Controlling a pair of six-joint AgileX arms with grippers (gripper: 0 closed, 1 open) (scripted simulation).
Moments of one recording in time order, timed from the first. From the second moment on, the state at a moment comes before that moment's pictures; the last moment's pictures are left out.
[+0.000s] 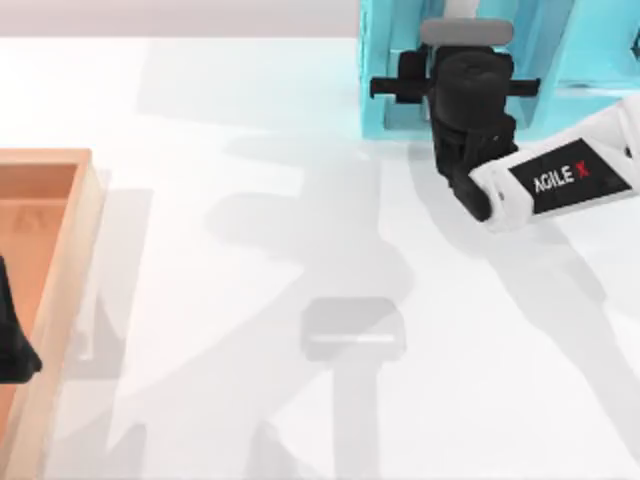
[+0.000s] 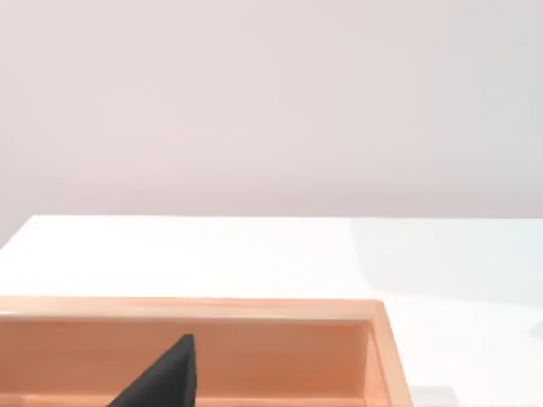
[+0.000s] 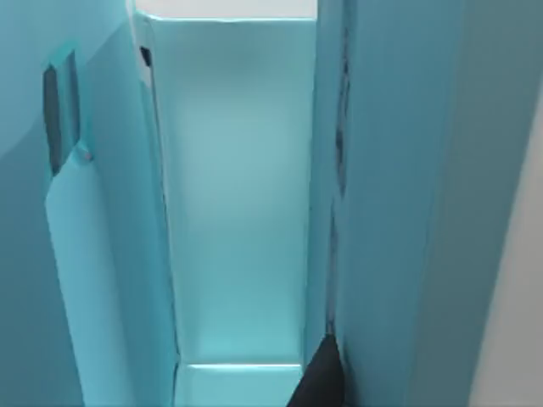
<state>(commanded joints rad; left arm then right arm) 0.00 0.00 0.00 0.00 0.00 0.00 0.41 2.48 1.48 0.88 0.47 0.06</state>
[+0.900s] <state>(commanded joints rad) 0.00 0.00 0.00 0.00 0.00 0.00 0.64 1.62 1.04 0.46 0.69 0.10</state>
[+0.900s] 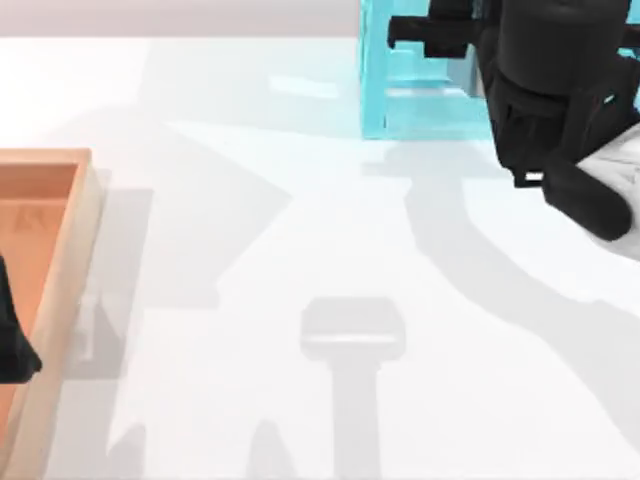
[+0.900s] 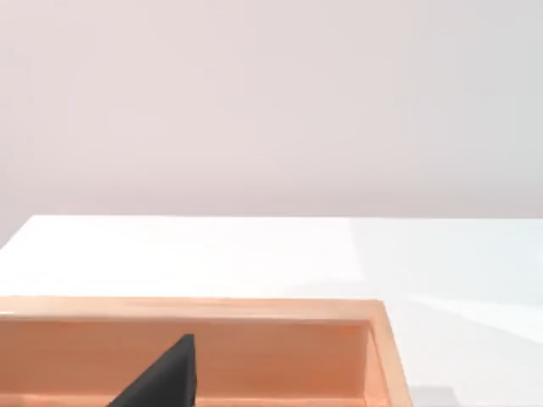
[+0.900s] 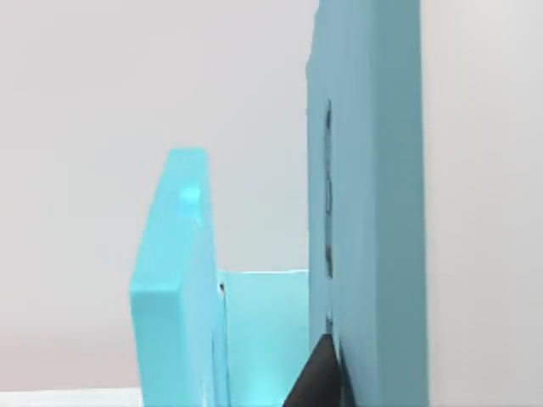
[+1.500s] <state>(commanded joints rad) 0.00 0.00 0.00 0.00 0.00 0.00 0.68 1.51 0.97 0.39 0.73 0.10</state>
